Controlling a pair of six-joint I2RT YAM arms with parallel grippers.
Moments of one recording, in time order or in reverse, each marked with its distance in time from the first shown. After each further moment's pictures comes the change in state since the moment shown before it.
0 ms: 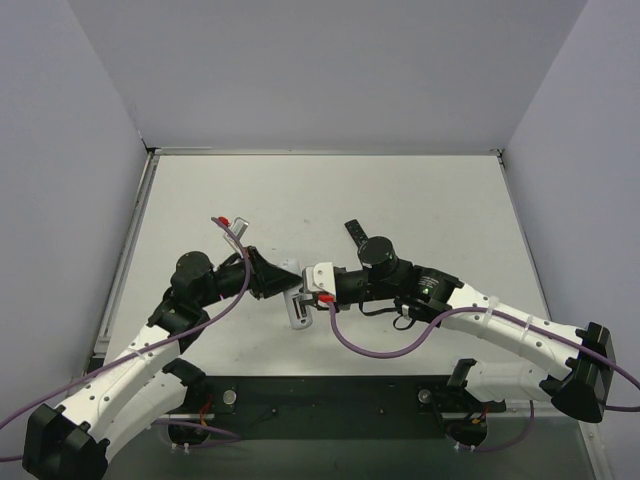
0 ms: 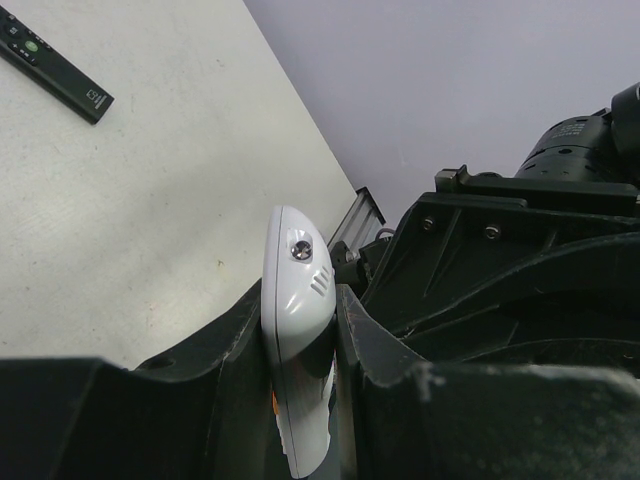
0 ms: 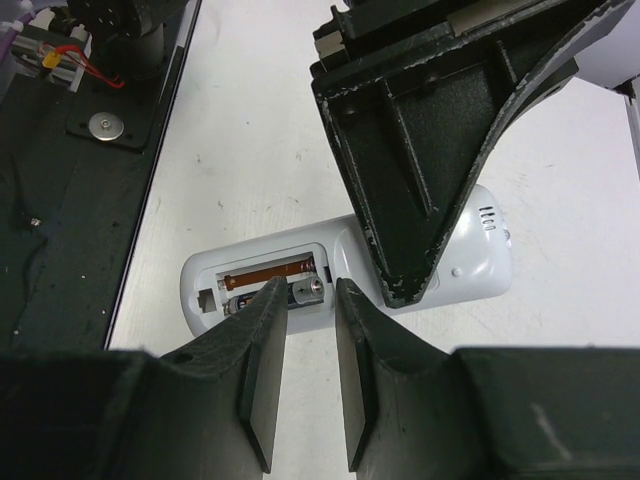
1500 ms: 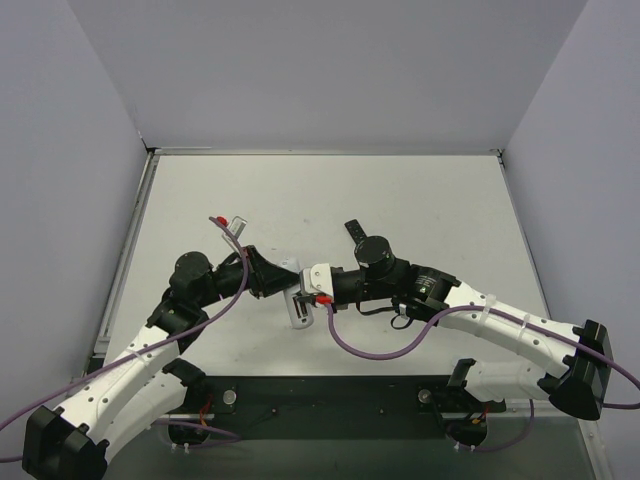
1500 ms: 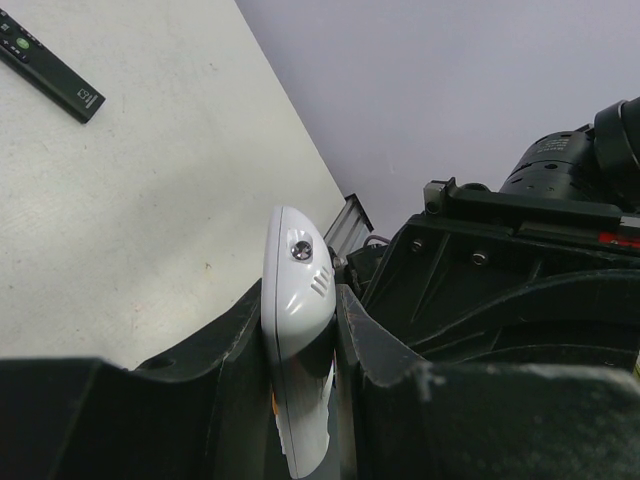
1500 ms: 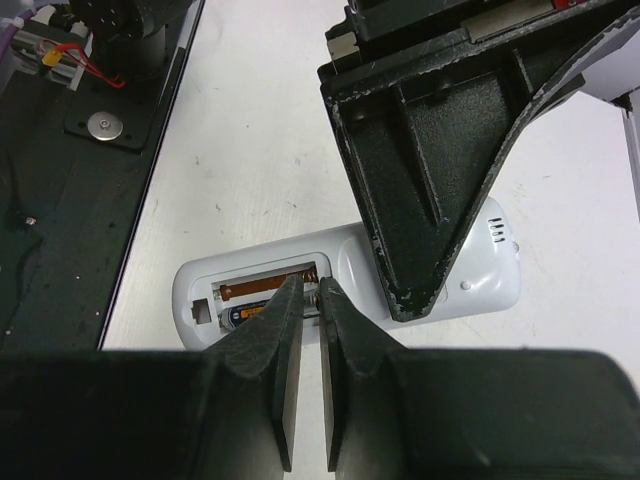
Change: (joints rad) left arm -0.005 -0.010 0.008 0.000 -0.012 -0.045; right arm 0.009 0.019 0.015 -0.003 -0.008 -0.023
